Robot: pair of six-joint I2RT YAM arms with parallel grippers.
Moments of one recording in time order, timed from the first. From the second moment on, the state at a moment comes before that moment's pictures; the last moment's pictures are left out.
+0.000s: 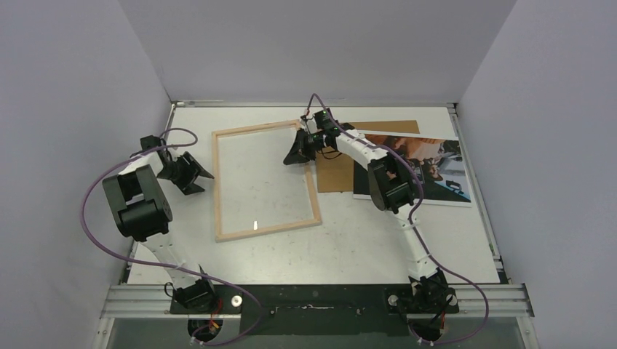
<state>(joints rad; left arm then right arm) 0.39 1.91 1.27 -0.65 0.49 -0.44 0.49 2.53 2.13 -0.43 -0.80 0.73</state>
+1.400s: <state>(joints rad) 0.36 1.98 1.29 -0.65 0.51 -0.43 0.46 2.53 1.99 -0.23 -0.80 0.74</state>
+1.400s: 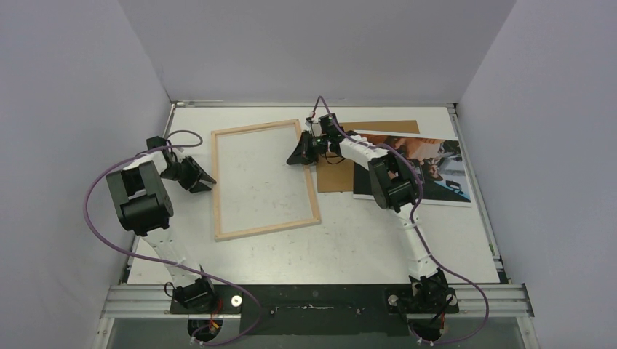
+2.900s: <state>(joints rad) 0.36 2.01 1.33 -0.67 0.53 -0.41 0.46 2.50 1.95 -0.10 -0.80 0.75</state>
